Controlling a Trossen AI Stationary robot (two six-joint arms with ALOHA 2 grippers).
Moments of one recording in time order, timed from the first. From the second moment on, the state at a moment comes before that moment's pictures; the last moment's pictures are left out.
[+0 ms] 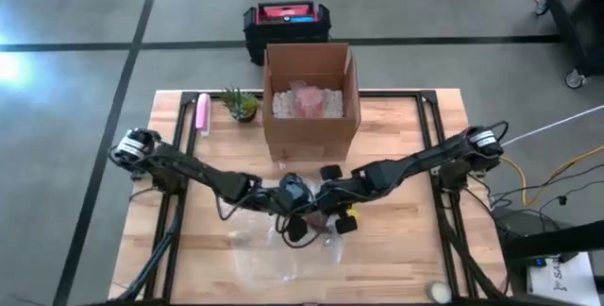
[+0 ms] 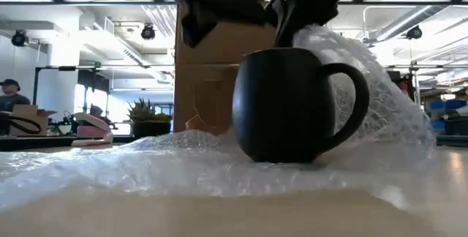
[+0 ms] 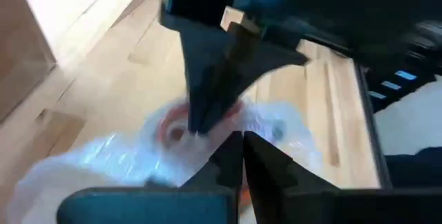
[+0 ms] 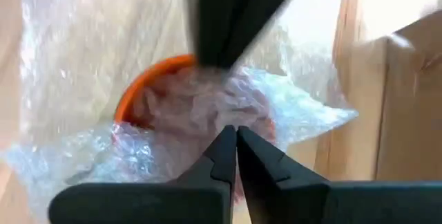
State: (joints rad) left arm -0.32 1.61 1.13 -0.09 -0.26 -0.54; right arm 0.26 1.76 1.32 -0.67 0.08 -0.07
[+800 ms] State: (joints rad) left arm -0.58 1.53 0.91 -0.62 0.08 -1.31; right arm 0.27 1.33 0.68 -0.38 0.08 0.17
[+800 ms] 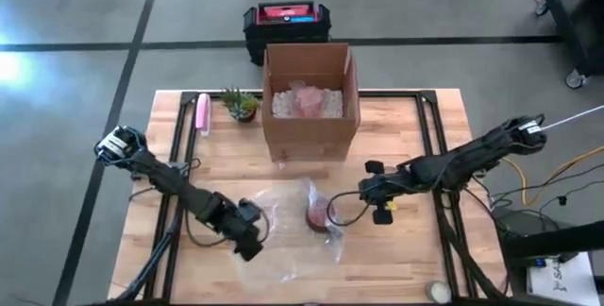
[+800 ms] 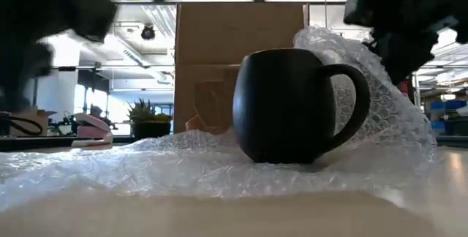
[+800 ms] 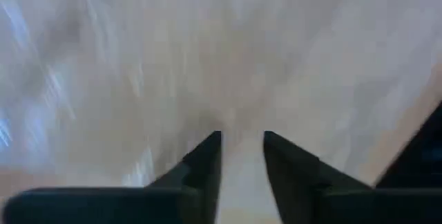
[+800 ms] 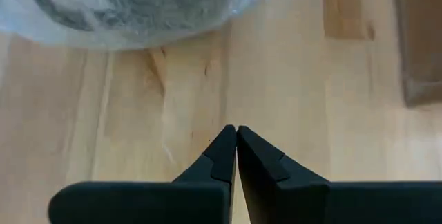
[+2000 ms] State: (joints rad) left arm -0.55 1.53 1.14 -0.42 -0.65 -0.90; right arm 0.29 1.91 0.99 0.03 0.05 0.14
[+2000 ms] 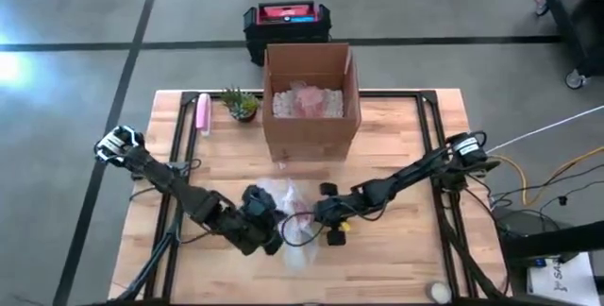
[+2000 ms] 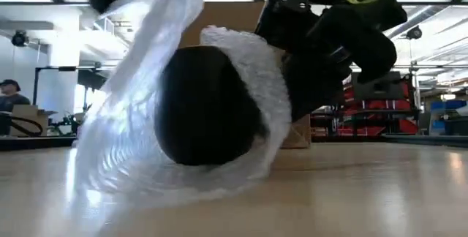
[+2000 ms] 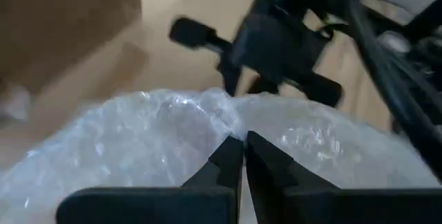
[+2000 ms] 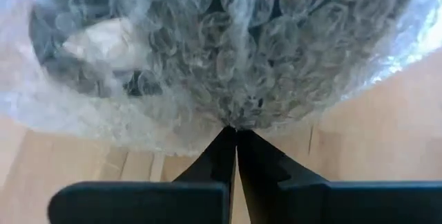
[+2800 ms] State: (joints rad) left arm -0.43 1.73 1.14 -0.26 -0.49 -0.79; right arm 0.29 1.75 1.01 0.07 0.05 -0.06
